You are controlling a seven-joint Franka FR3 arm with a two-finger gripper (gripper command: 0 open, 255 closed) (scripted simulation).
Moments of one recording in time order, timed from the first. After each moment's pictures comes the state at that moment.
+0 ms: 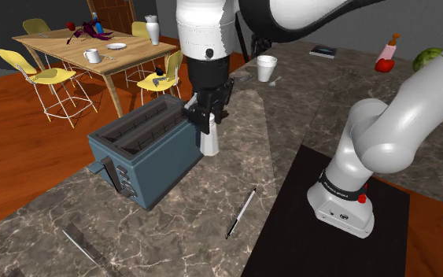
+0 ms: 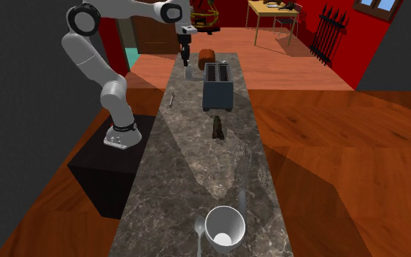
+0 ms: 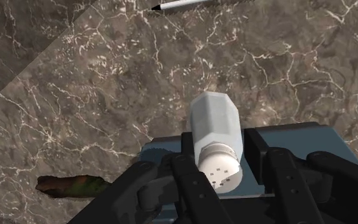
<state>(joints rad) 0.33 -0.38 0.43 -2.15 0.05 1.76 0.69</state>
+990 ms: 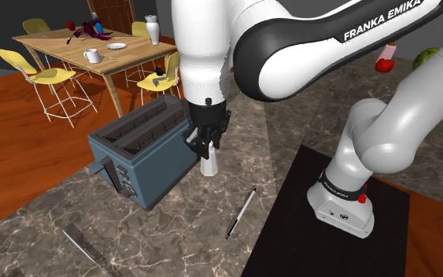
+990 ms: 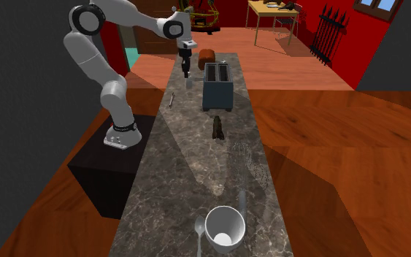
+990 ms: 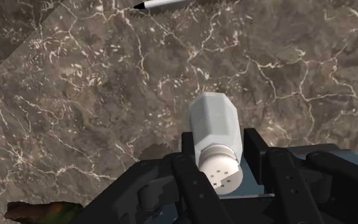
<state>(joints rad) 0.34 -0.34 0.47 -2.31 0.05 1.96 0.73</state>
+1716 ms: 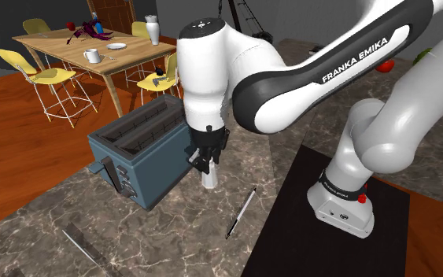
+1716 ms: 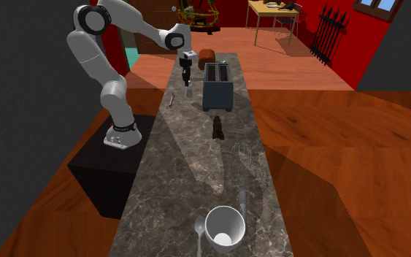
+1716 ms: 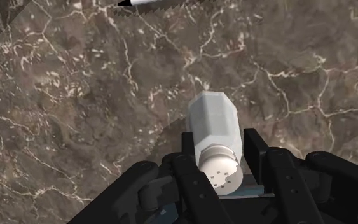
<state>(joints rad) 0.34 -0.28 0.49 -2.42 0.03 2.12 0.76</state>
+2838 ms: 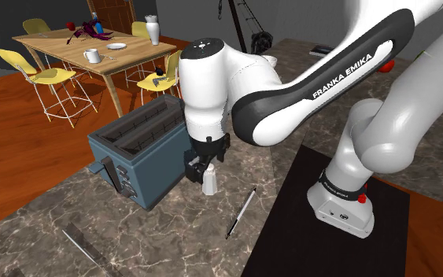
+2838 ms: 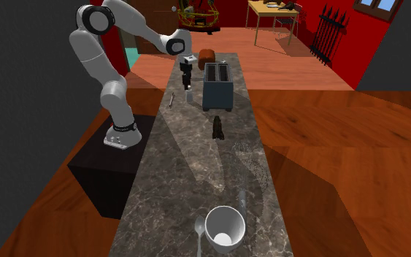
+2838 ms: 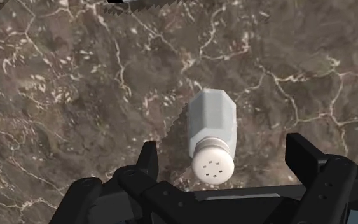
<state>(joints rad) 0.33 -0.24 0.50 -2.45 0.01 2.19 0.78</state>
